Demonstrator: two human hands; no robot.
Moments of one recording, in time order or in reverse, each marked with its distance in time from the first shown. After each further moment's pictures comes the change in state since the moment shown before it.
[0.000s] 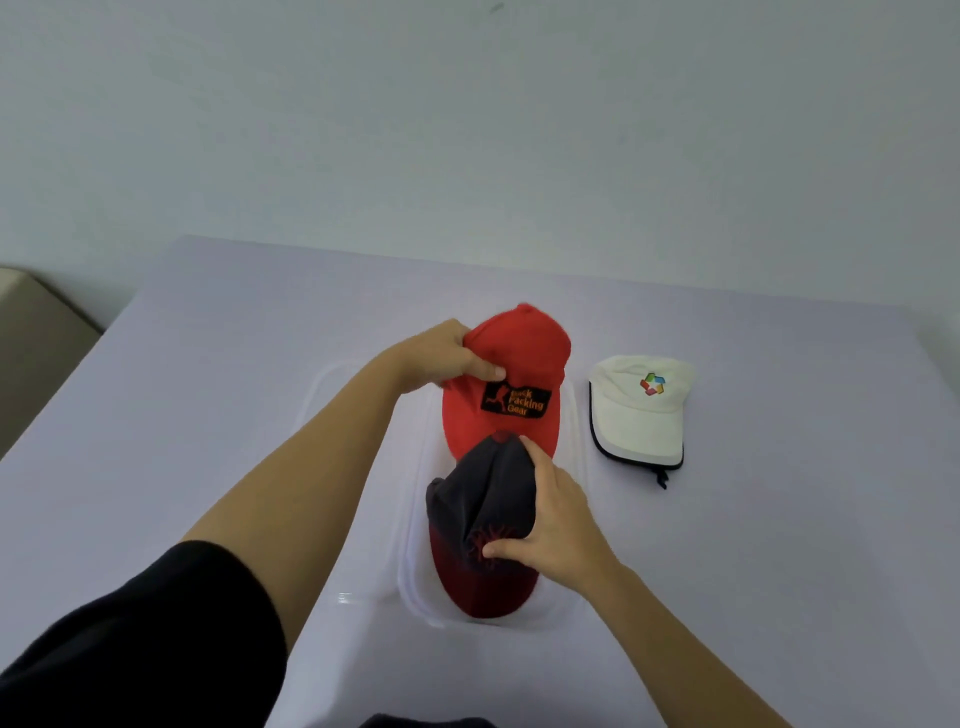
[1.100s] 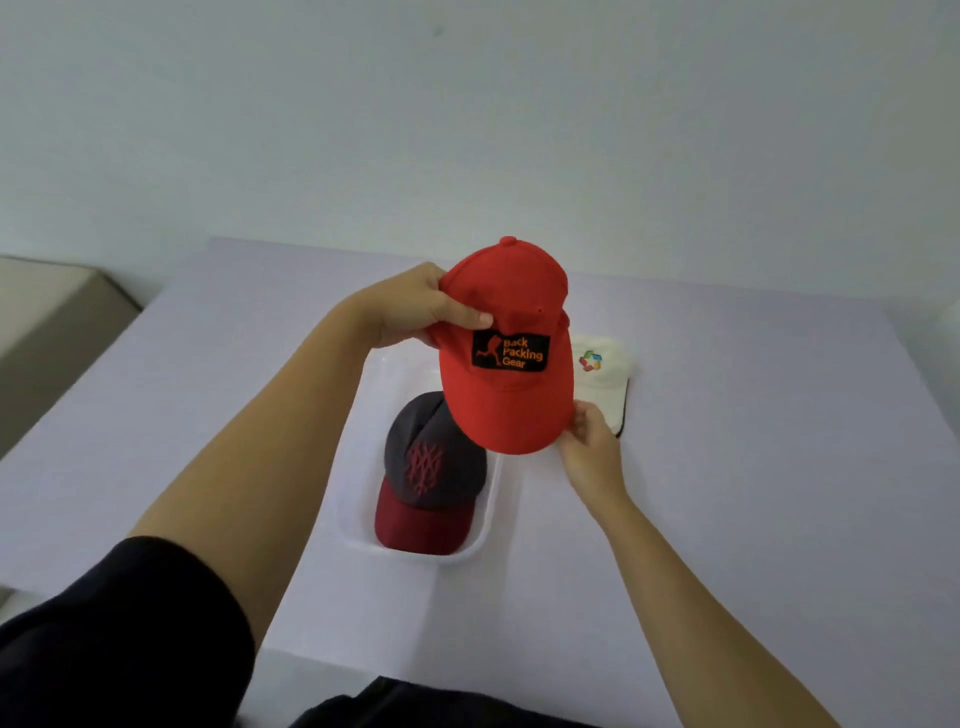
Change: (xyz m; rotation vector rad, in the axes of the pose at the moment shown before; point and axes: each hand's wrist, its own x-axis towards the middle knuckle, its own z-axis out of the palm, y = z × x) left_hand -0.059 0.105 0.078 -0.069 0.159 0.033; right_hand -0.030 0.089 -0.087 0.650 0.350 0.130
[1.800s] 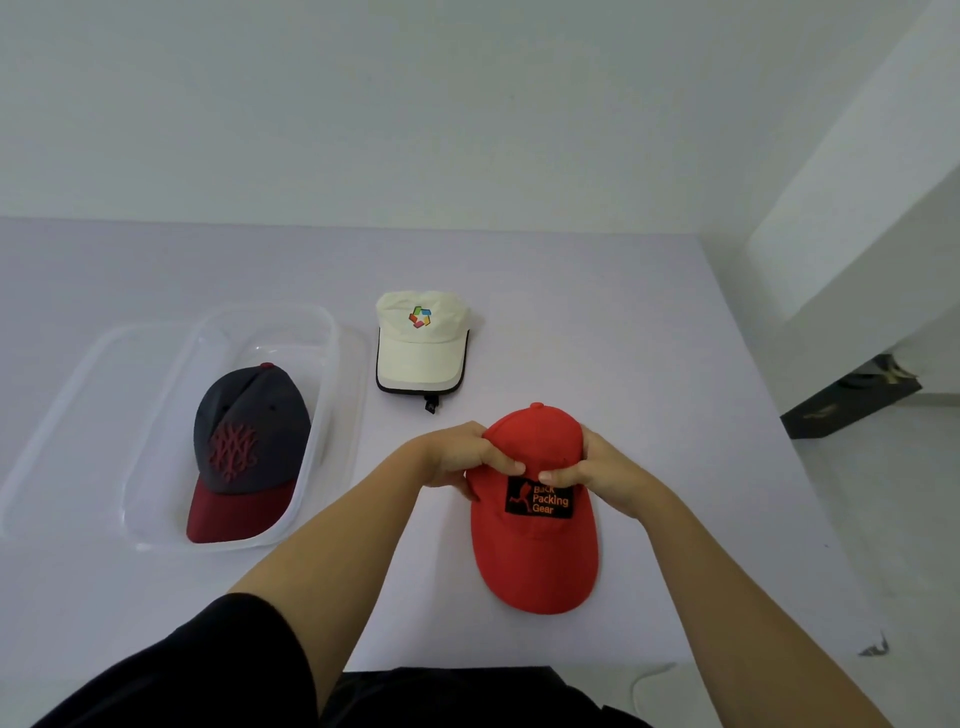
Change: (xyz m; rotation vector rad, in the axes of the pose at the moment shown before) left_hand 0.060 -0.044 0.299 -0.148 -0.537 -0.362; right_hand -0.010 0.089 -0.222 0.100 -0.482 0.257
